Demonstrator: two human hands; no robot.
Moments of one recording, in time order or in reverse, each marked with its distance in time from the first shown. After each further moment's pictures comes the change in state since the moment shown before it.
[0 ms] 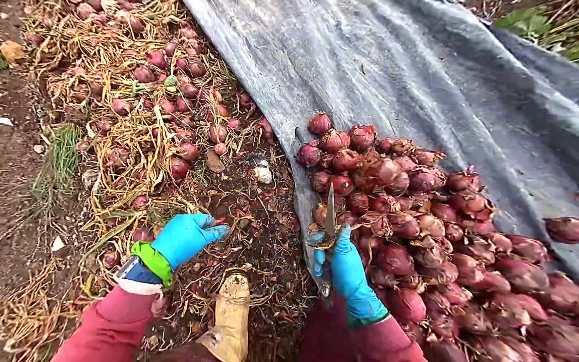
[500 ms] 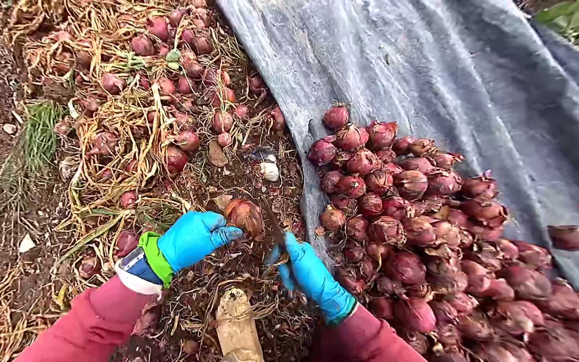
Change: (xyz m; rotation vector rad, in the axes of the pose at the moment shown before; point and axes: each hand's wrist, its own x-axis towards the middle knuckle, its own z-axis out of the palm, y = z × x) left_hand 0.030 -0.027 0.015 -0.028 -0.035 0.359; right_hand 0.023 0.009 0.079 -0.235 -0.492 0.135
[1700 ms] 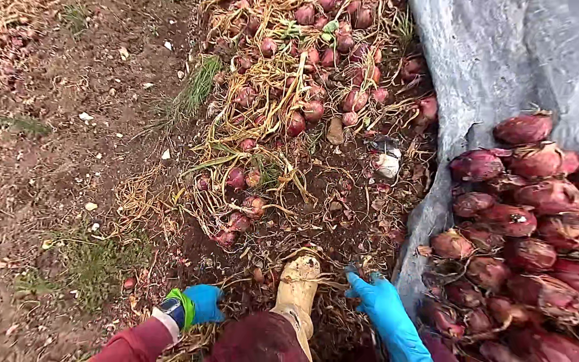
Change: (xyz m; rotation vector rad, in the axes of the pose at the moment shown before) left_hand -0.283 -0.106 0.182 -0.089 -0.559 -0.825; right_hand -0.031 0.072 0.037 -0.335 0.181 0.351
